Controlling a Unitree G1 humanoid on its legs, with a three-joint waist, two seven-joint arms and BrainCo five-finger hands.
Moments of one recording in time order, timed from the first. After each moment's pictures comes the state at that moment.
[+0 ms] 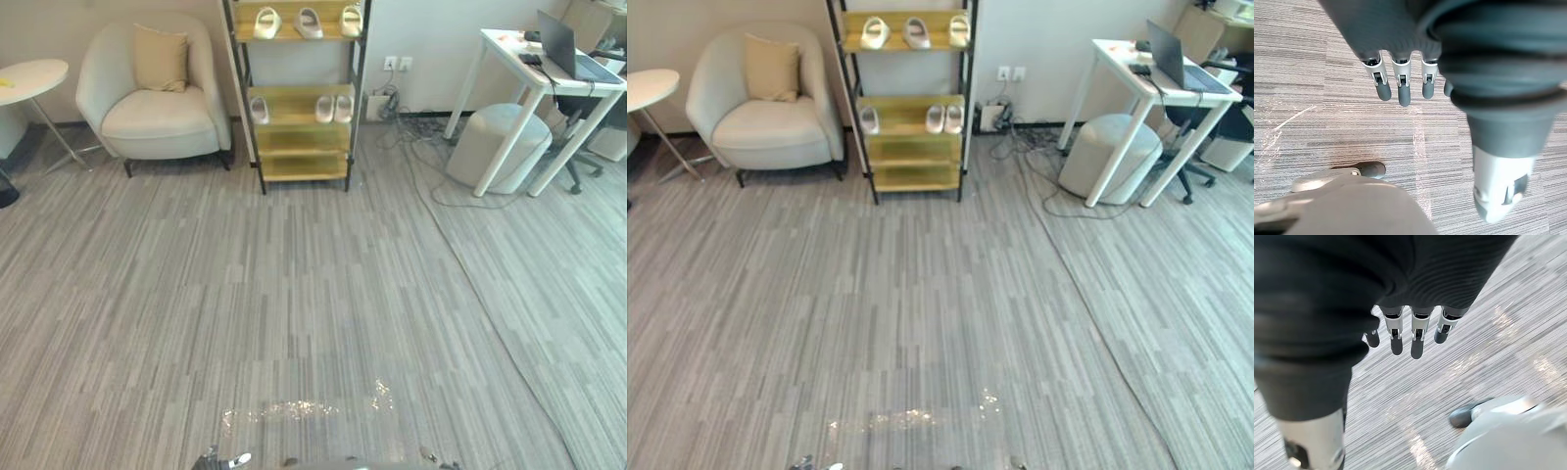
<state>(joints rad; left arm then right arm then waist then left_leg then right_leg) 0.14 0.14 0.06 1.12 0.00 -0.06 0.06 0.08 -0.06 -0.41 1.13 0.08 -0.02 -0.10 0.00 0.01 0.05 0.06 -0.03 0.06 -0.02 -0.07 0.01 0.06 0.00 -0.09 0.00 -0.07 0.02</state>
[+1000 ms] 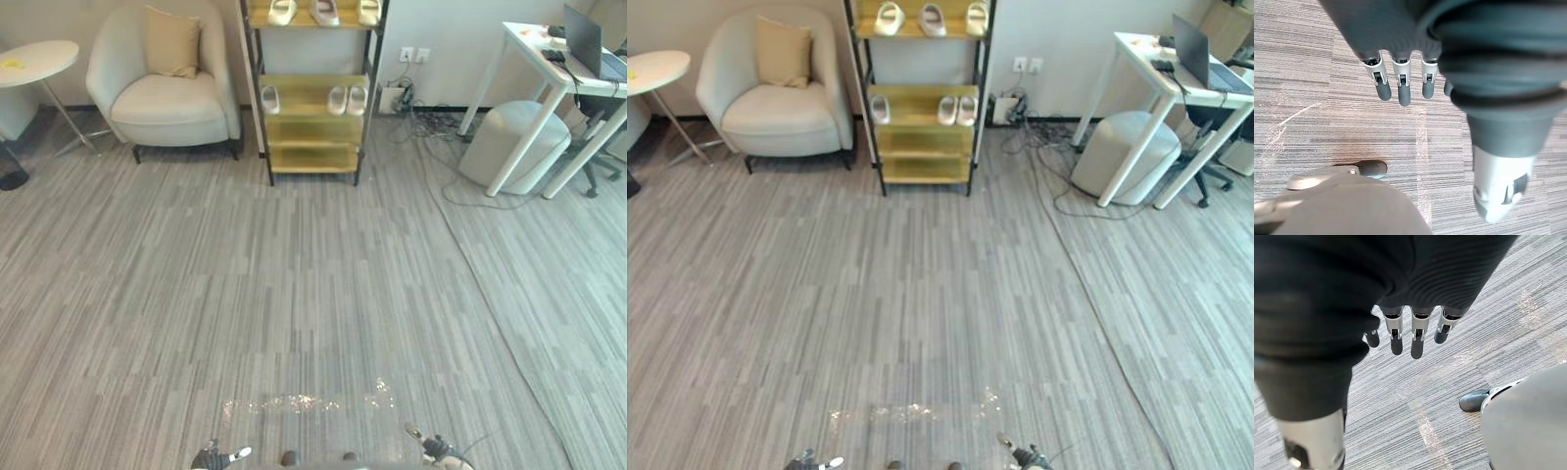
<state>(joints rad) 0.10 0.15 0.06 1.12 0.00 -0.06 0.06 0.03 -0.03 -0.39 1.12 0.08 -0.02 -0.10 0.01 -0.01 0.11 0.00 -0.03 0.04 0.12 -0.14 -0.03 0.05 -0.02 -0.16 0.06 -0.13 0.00</state>
